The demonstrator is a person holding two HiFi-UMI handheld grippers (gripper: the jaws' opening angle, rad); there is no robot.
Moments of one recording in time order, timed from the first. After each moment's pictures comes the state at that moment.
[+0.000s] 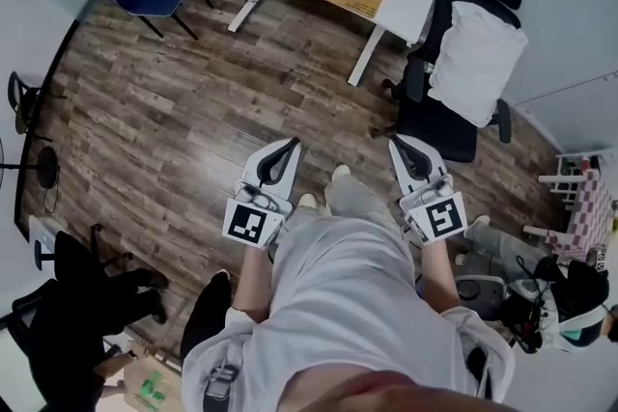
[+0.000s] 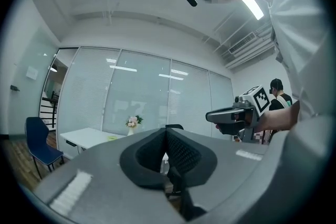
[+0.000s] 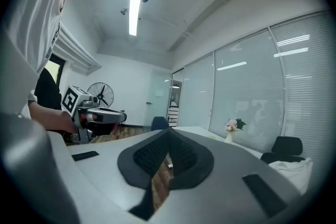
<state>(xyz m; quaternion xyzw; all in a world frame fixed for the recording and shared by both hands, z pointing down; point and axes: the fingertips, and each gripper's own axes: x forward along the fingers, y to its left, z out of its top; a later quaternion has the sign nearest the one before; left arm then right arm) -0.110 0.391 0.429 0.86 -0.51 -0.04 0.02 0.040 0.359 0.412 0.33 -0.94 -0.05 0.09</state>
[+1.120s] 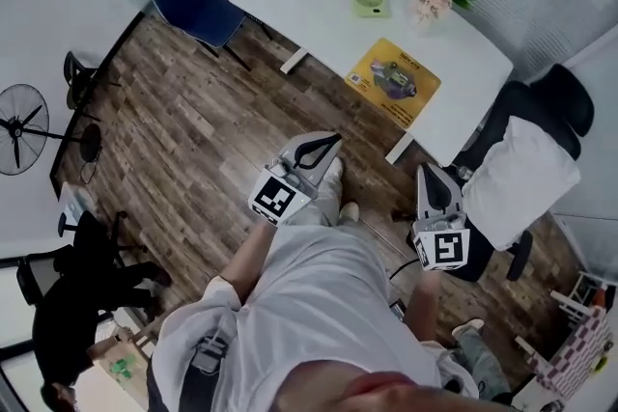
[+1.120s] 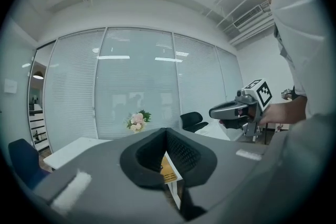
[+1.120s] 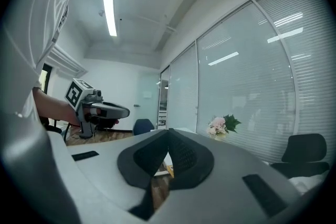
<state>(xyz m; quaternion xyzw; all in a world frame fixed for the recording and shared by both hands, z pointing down) -0.078 0.000 0.446 0.87 -0.49 0.08 -0.01 0.077 -0.022 0.450 0.34 -0.94 -0.02 0.07</state>
